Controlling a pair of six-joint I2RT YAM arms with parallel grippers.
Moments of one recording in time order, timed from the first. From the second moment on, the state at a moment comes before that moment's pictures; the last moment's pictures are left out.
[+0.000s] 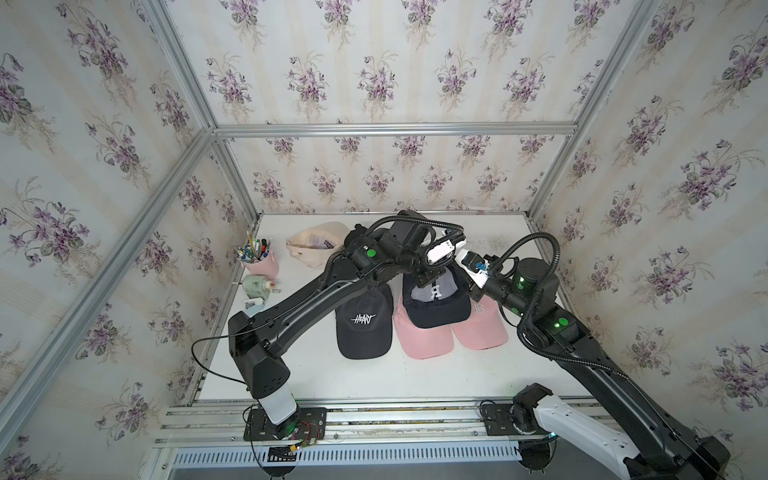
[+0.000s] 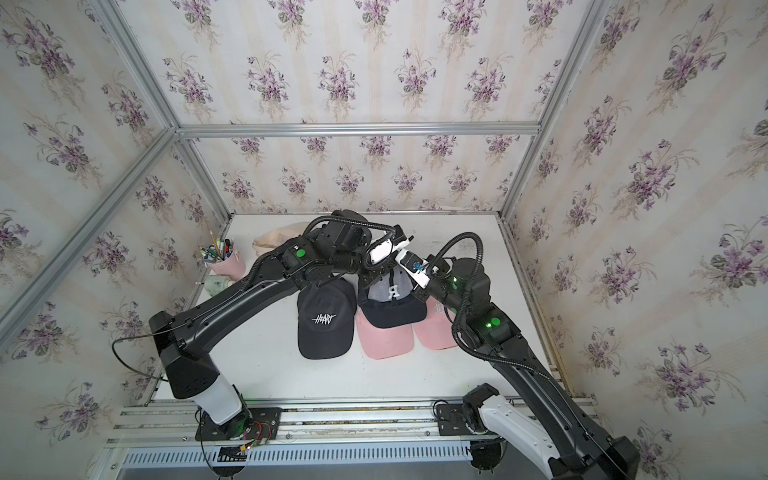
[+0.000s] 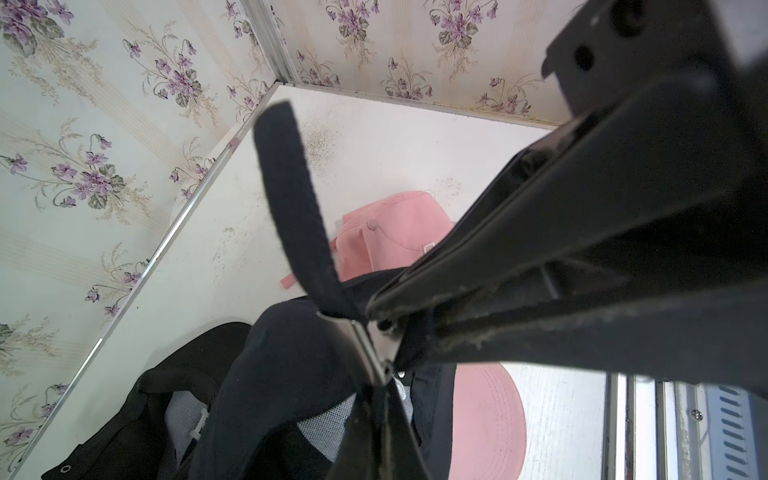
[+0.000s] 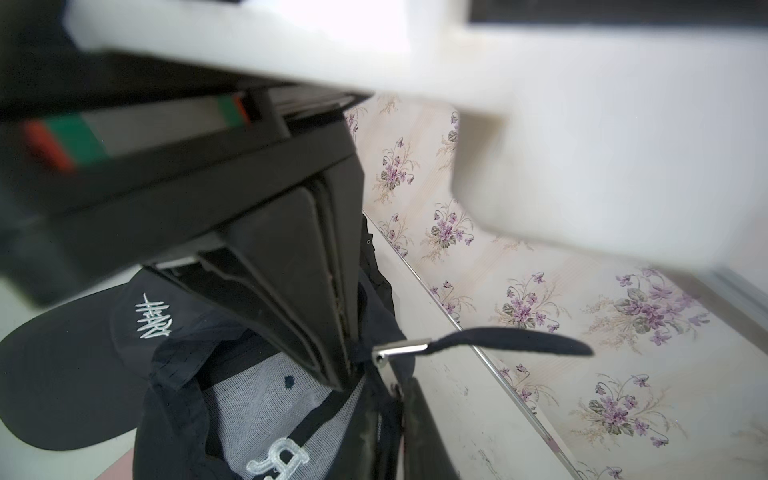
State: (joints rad) left arm -0.84 1.70 1.81 -0.76 0.17 0.30; right arm 0.50 0.88 0.83 -0.12 -0.24 -0.54
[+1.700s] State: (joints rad) left arm -0.84 1.56 1.60 -0.66 0.19 0.24; right arm 0.51 0.90 0.79 0.05 -0.06 -0.37
